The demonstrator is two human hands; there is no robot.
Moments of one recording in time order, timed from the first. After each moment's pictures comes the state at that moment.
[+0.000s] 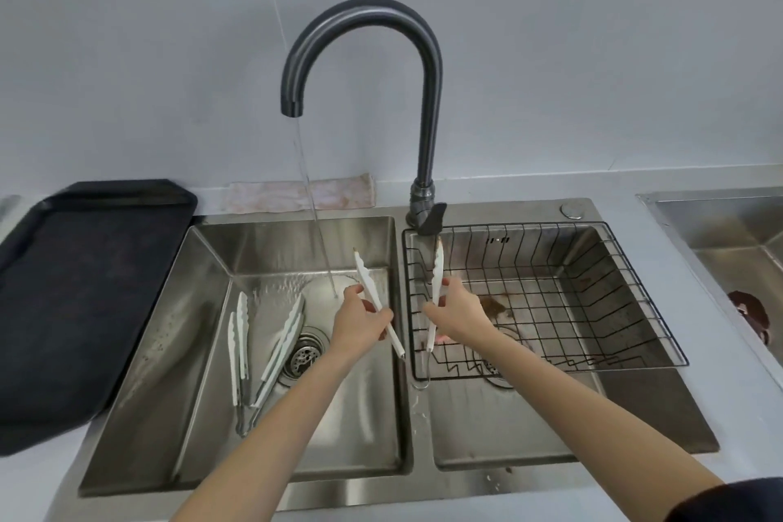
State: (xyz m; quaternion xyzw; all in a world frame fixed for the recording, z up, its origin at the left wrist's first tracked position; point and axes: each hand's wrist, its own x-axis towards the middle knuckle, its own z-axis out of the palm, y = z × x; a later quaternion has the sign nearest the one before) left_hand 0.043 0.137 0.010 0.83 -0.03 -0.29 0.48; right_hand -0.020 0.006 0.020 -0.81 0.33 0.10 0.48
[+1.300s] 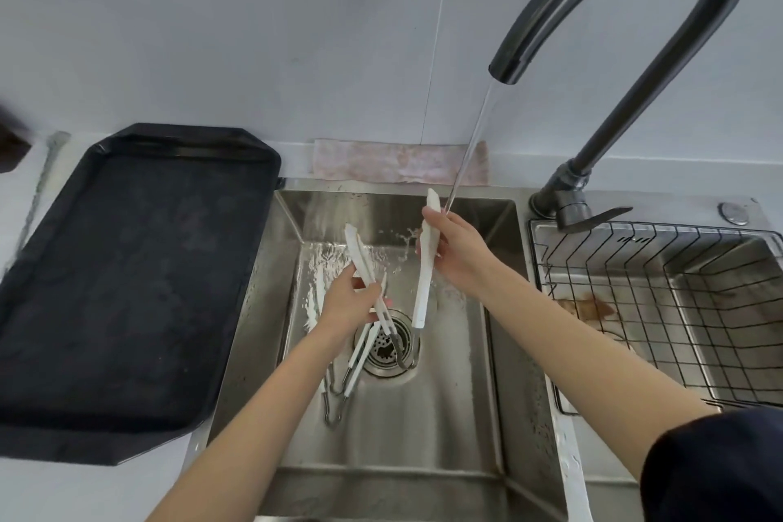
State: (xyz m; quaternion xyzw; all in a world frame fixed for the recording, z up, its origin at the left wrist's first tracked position) left_hand 0.174 0.260 -0.026 0.75 0.07 -0.35 0.56; right_hand 0.161 0.099 -0.010 -0.45 0.34 0.03 0.83
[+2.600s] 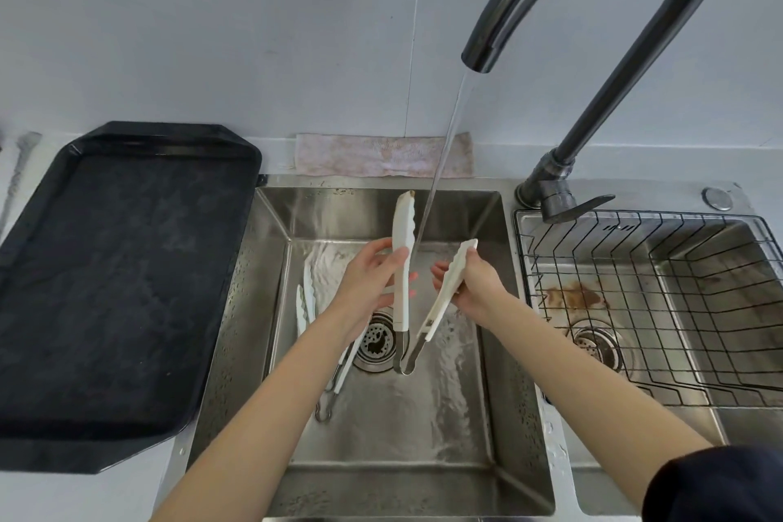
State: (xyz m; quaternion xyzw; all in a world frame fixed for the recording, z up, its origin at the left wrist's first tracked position) left_hand 0.168 0.227 -0.008 0.62 0.04 -0.39 0.68; right_hand 0.121 0.088 -0.037 -0.36 0.50 0.00 0.79
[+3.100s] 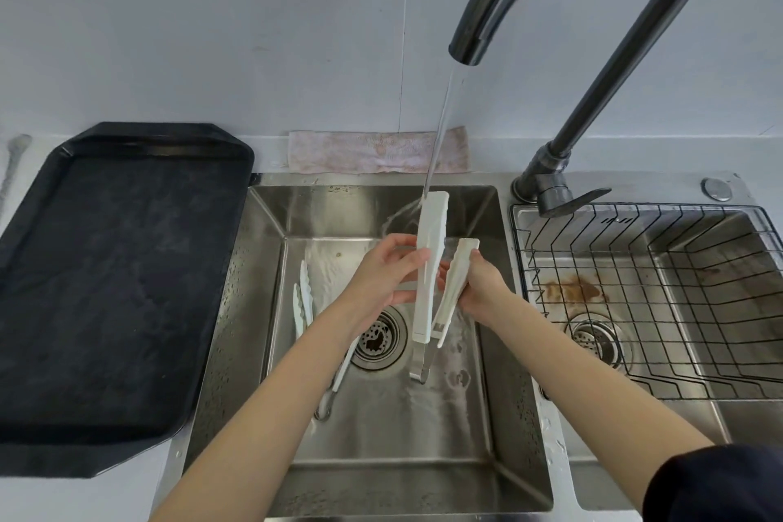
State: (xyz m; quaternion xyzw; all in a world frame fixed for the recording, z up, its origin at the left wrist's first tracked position) left_hand 0.167 0.210 -0.007 0.60 -0.02 -0.44 0.67; right_hand 0.116 0.078 -0.051 -0.32 0.52 0.00 0.79
